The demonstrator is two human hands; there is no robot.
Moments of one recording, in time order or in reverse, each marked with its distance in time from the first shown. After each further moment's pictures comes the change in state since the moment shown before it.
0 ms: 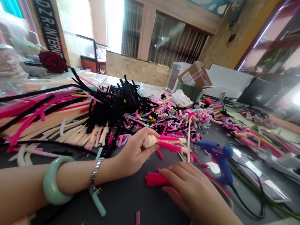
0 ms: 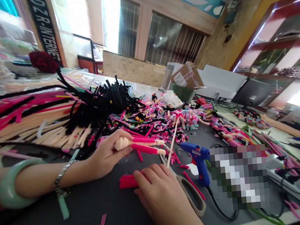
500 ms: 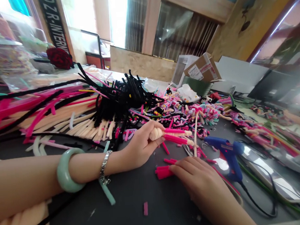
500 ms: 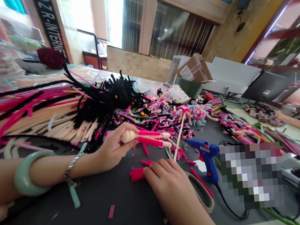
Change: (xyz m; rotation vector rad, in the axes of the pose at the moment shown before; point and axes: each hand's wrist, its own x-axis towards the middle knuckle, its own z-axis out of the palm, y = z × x) left_hand 0.001 -0.005 0.002 0.020 0.031 -0.004; right_hand -0.001 0.008 0.004 -0.052 0.053 -0.072
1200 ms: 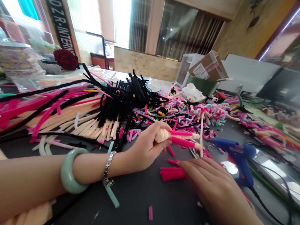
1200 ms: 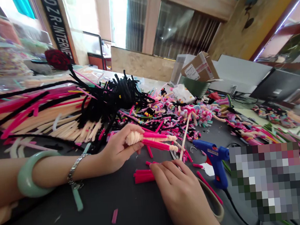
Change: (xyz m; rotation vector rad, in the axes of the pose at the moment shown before) left_hand -0.001 0.002 0.000 -0.074 -0.033 -0.010; right_hand -0.002 0.001 -0.005 -0.064 0.180 -0.032
